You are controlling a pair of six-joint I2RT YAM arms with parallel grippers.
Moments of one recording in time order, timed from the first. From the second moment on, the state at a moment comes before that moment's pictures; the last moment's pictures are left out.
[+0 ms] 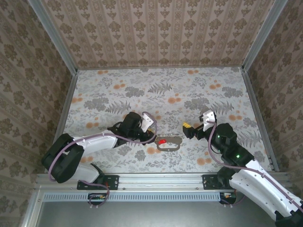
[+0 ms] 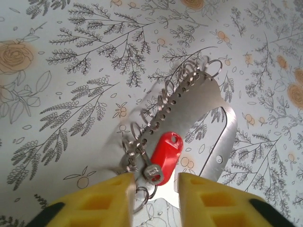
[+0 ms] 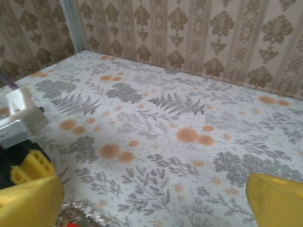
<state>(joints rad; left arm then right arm) -0.78 1.38 0.59 0.04 0.41 -0.10 0.57 0.52 0.43 -0.13 0.11 0.03</state>
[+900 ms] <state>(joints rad) -0.36 0.82 0.52 -0.19 -0.48 -0.11 0.19 1.17 0.19 0.61 0.11 -0.07</state>
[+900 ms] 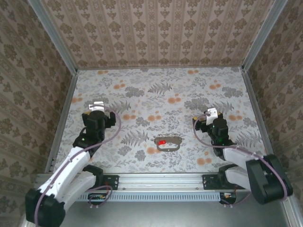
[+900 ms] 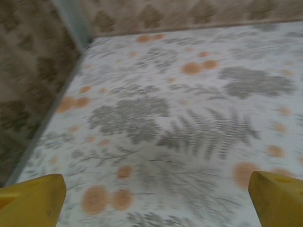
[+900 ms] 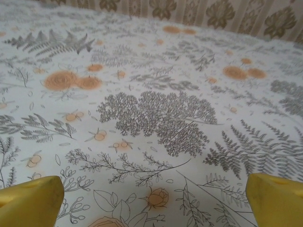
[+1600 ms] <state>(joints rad) -0.09 1.38 0.42 0.45 -0.32 0.04 0.06 1.51 0.31 0.85 0.10 -0.05</state>
